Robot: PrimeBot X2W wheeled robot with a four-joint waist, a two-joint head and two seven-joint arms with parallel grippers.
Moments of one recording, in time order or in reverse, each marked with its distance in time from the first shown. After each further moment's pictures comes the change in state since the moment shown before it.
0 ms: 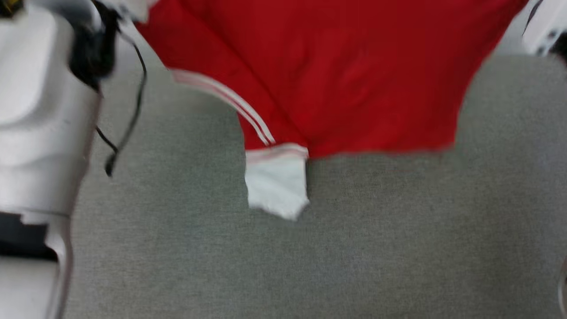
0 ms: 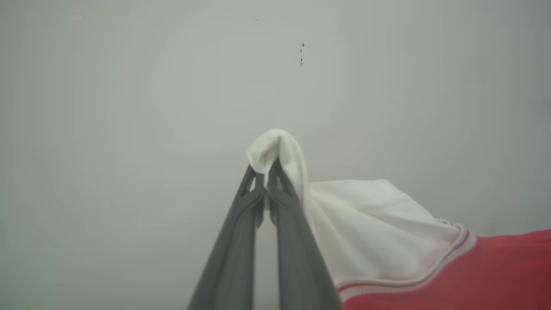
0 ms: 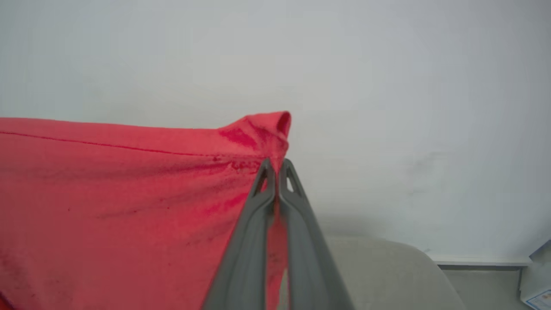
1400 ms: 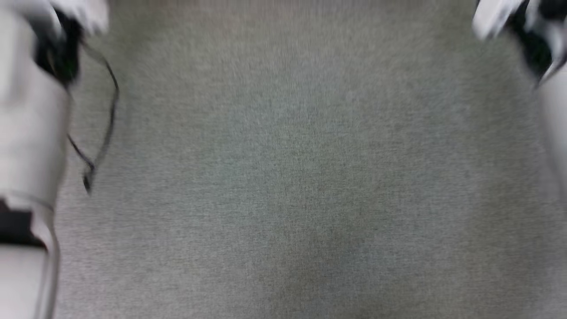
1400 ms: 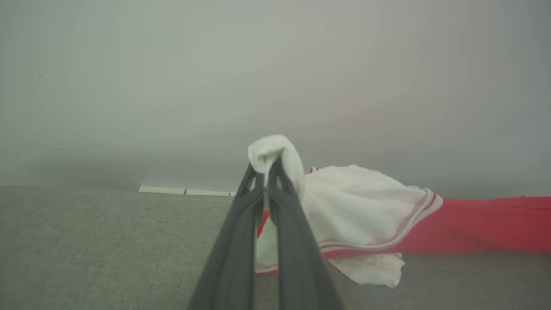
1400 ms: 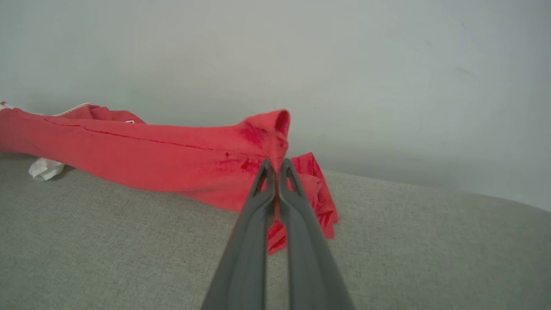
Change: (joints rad) left arm -0.150 0.025 -0.006 0.378 -0.060 -0.163 -0.061; right arm -0.225 -0.022 0.317 0.308 0.191 0.000 -0.244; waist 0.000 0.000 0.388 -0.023
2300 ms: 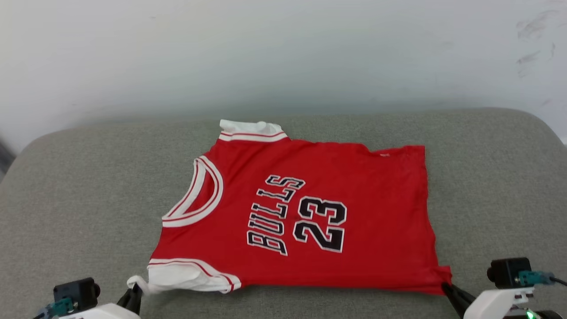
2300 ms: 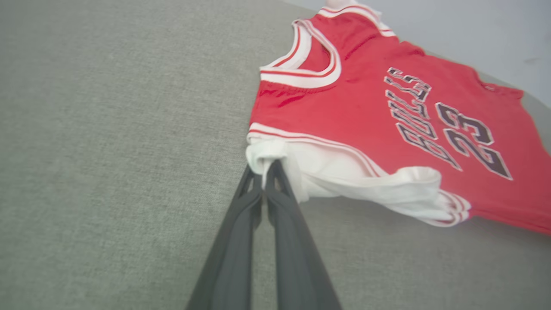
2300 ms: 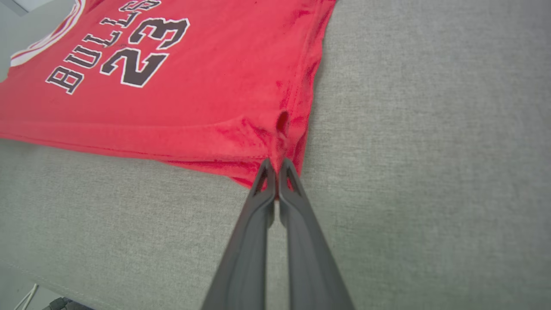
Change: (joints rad) left arm 1.360 0.164 0.015 -0.934 -0.191 0.363 0.157; right arm 1.230 -0.024 -0.137 -0.573 0.066 0.000 0.184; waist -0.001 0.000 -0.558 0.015
